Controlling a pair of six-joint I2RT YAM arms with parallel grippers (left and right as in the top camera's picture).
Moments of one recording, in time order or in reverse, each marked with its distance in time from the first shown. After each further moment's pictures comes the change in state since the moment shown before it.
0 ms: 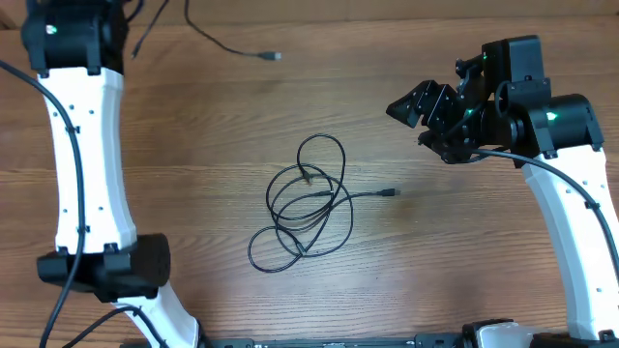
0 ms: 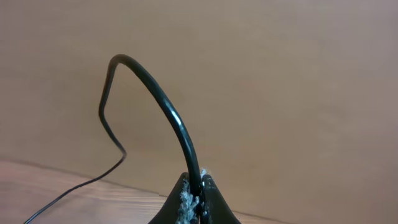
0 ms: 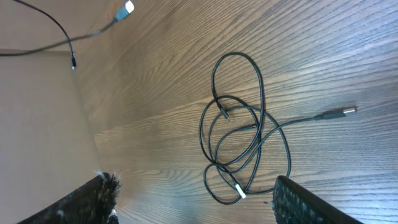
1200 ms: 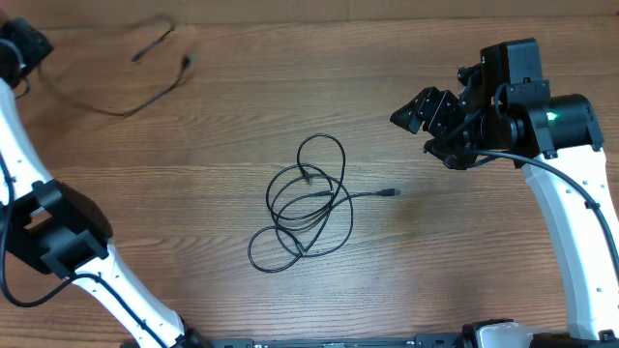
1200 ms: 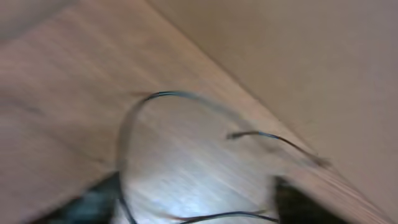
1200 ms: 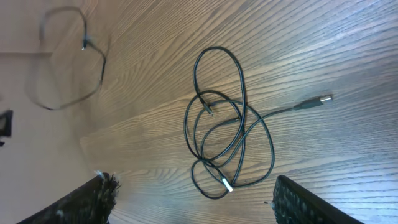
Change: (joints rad) left arm 0.498 0.340 0.000 -0.192 0.077 0.124; right arm 0.000 0.000 0.000 -0.060 0.045 -0.004
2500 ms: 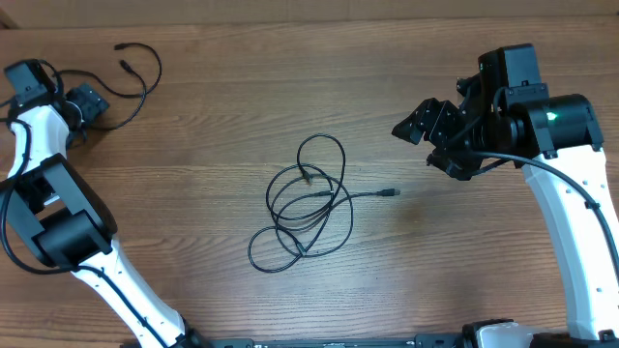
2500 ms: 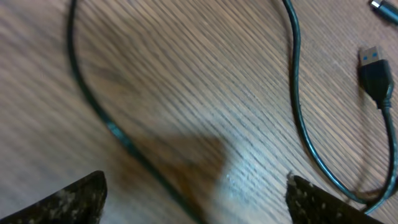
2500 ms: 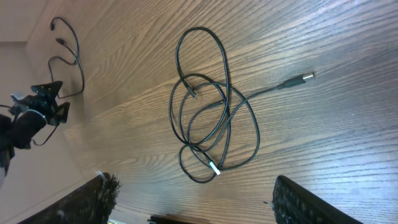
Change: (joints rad) left arm -0.027 0.035 -0.560 0.373 -0.153 -0.019; right arm 0.000 0.000 0.000 -0.093 0.007 -0.026
